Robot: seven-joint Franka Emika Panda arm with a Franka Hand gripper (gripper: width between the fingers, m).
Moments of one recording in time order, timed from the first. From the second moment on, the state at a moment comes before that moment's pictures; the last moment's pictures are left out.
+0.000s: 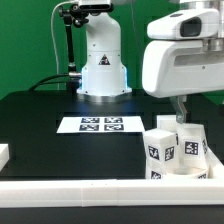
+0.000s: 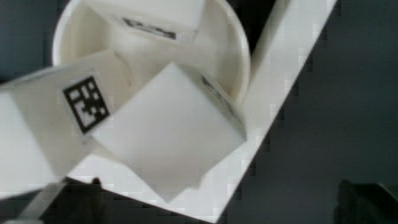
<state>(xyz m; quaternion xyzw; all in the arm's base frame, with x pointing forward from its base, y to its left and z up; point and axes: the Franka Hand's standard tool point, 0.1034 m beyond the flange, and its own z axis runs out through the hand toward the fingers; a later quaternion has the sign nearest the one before) 0.625 0.120 0.104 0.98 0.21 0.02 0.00</state>
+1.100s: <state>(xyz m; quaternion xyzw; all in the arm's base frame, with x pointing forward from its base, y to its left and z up) 0.619 0.114 0.075 0.93 0.36 0.00 0.02</state>
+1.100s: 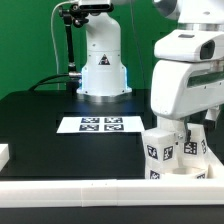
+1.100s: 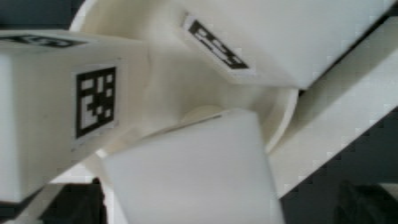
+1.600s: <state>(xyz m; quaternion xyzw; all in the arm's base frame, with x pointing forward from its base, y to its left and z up) 0.619 0.113 0.075 0.94 0.34 0.00 0.02</state>
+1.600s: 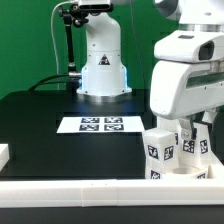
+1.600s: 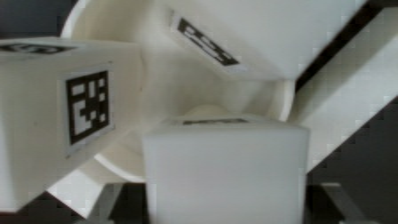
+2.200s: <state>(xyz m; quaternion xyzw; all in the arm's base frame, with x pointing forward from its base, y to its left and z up) 0.620 0.103 0.074 0.99 0.10 0.00 0.01</state>
